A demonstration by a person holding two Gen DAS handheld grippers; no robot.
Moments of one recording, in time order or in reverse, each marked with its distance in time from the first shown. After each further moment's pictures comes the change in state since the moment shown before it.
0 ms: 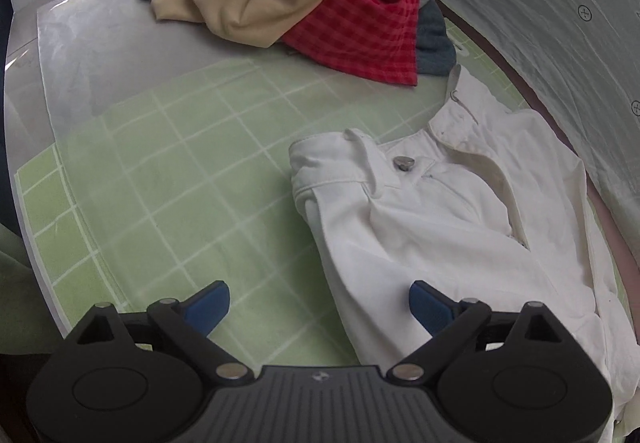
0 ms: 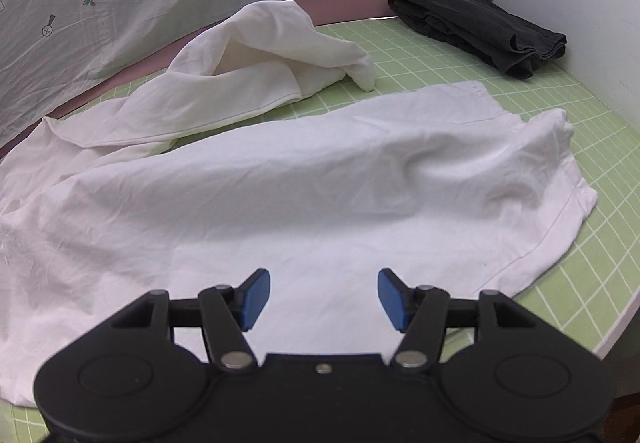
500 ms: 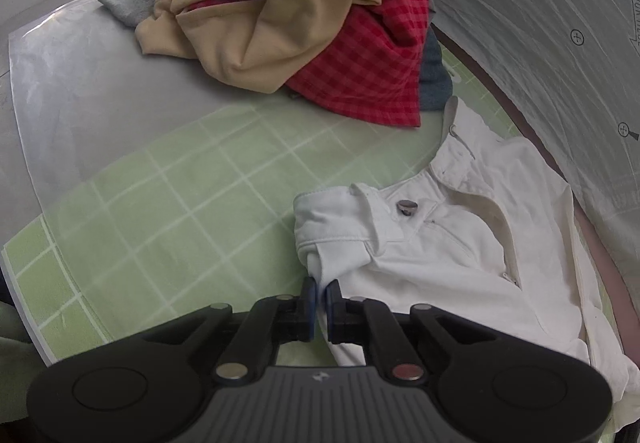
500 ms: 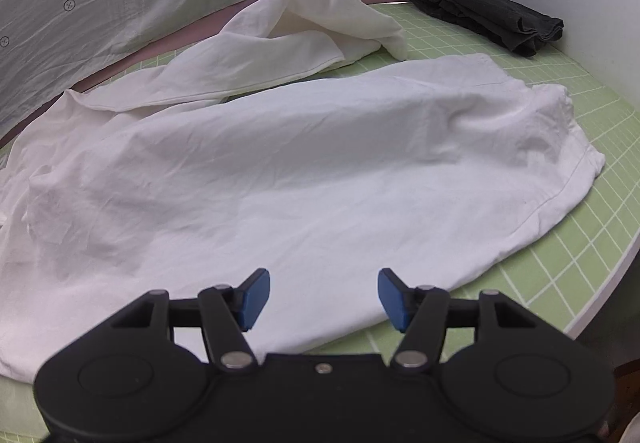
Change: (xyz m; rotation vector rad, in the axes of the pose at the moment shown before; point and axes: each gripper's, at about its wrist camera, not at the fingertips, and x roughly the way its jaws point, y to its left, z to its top) left arm -0.002 0.029 0.039 0.056 -0.053 -0.039; right arm -0.027 0.067 -0.048 0.012 0.034 -0.008
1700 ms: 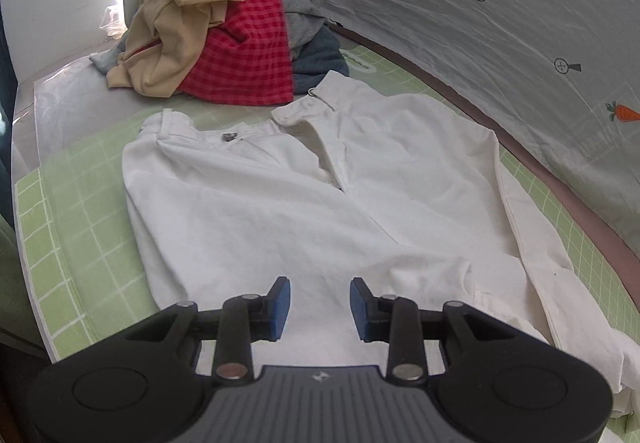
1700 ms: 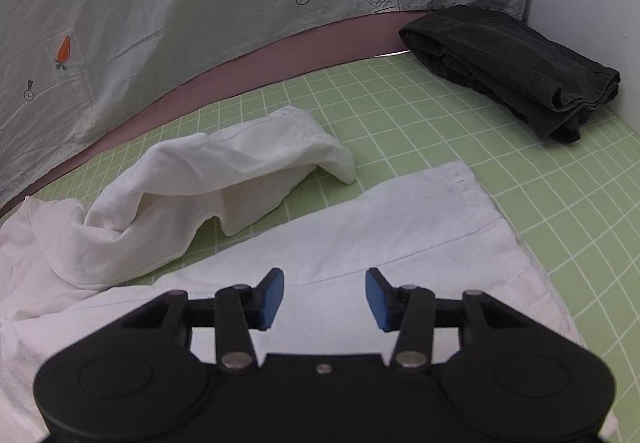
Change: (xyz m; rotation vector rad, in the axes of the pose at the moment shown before) left arm -0.031 -0.220 -0.132 0.097 -0.168 0.141; right arm 0.113 -0.136 0.184 -0.017 -0.058 0.175
